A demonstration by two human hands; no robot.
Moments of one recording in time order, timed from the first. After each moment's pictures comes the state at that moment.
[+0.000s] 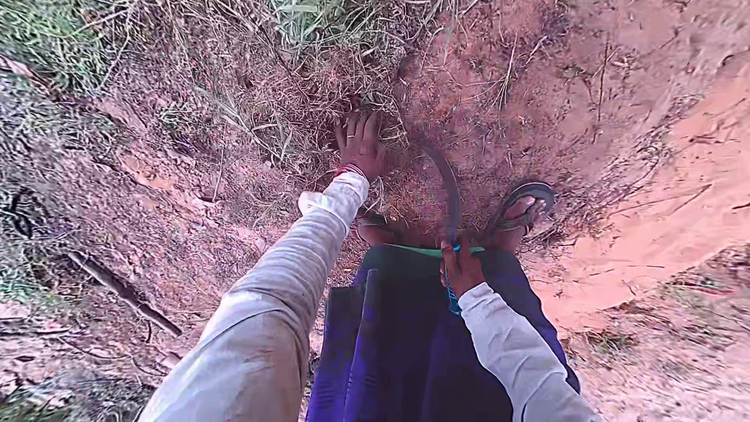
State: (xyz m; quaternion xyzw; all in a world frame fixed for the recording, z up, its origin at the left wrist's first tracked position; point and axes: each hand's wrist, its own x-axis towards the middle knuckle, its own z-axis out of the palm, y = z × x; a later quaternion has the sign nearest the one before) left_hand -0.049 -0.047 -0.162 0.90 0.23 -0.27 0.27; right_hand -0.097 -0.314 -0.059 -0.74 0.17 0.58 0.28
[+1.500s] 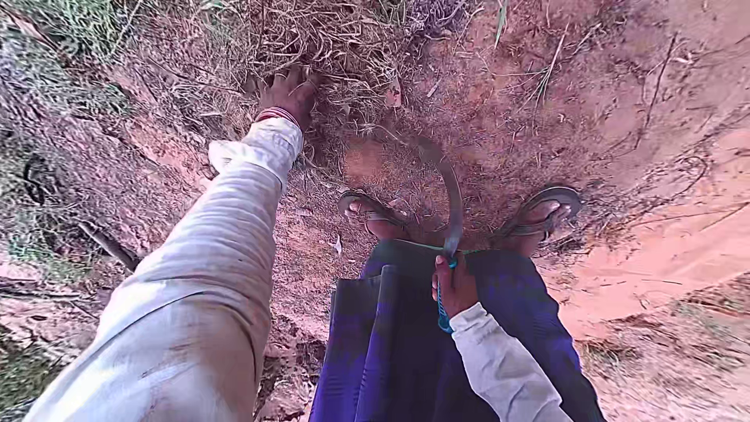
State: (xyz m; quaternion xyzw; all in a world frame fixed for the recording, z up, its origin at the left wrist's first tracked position) left_hand -0.047 0.106 -0.139 0.88 0.24 -0.41 0.07; right_hand -0.140 -0.296 -0.040 -0.73 0.17 0.57 0.34
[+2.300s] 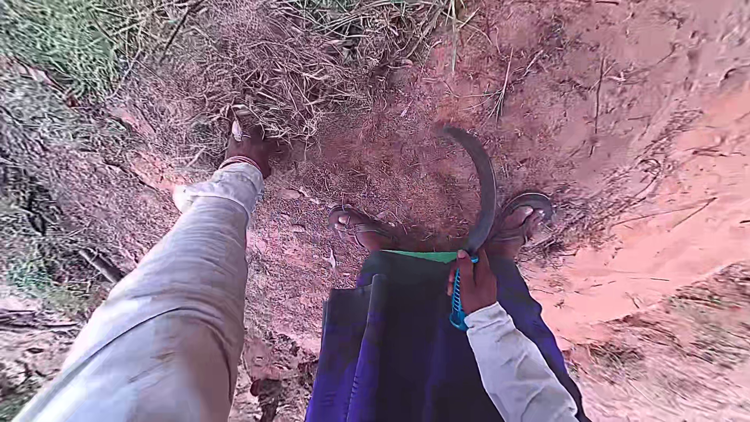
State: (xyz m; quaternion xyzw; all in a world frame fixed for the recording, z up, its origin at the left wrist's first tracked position) left_hand -0.086 0.125 -0.125 0.78 0.25 -0.58 -0.02; right_hand -0.093 -0.327 -0.041 -0.75 0.25 0.46 0.40
